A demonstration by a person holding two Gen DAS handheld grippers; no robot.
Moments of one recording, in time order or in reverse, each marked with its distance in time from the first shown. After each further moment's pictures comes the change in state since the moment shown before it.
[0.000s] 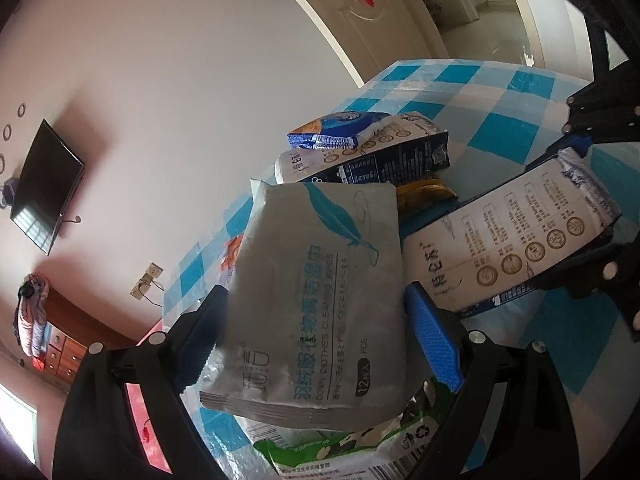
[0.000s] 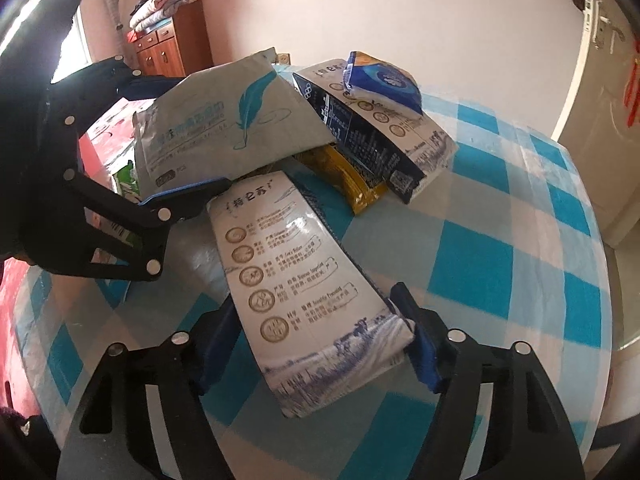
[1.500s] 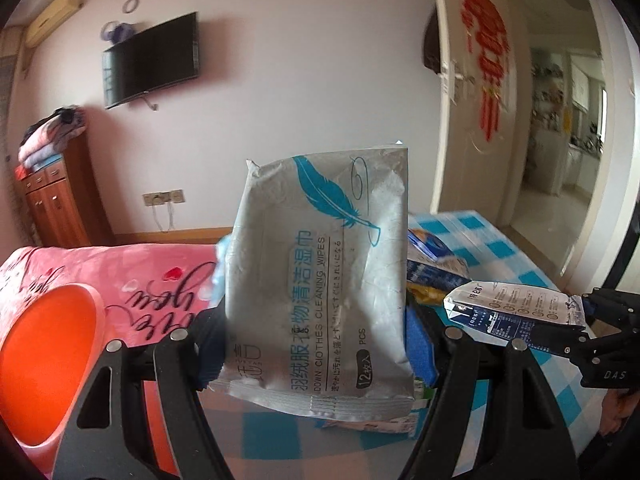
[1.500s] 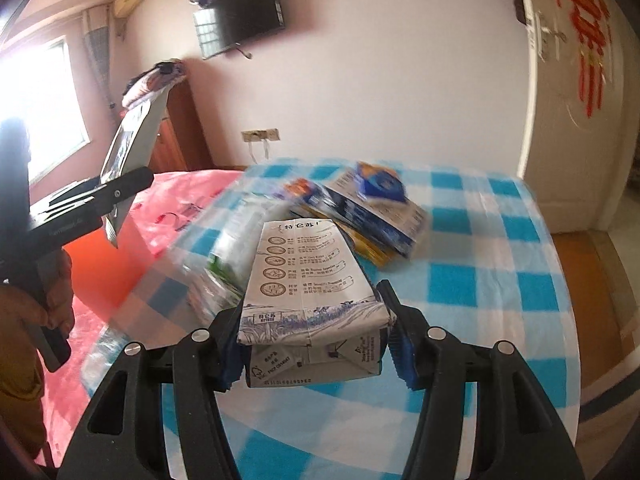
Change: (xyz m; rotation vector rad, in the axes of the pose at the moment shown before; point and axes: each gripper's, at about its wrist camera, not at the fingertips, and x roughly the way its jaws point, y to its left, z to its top) left arm -0.147 0.117 -0.054 -0.710 -0.156 0.032; right arm -0.114 0.051 0.008 0.135 -0.255 0.011
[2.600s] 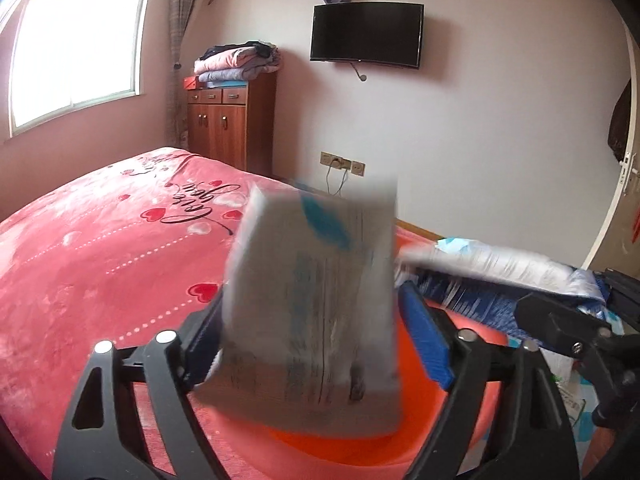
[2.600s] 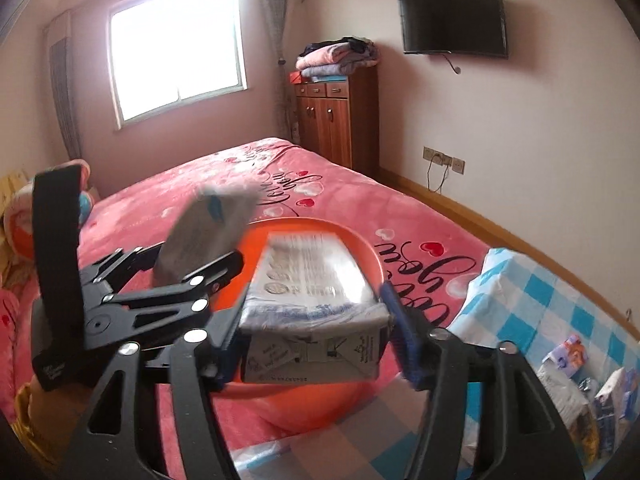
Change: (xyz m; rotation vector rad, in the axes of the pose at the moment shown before) left arm -0.075 0.222 -0.047 -0.407 0.042 0.506; right arm 0.115 0.297 0.106 -0.378 0.014 0.454
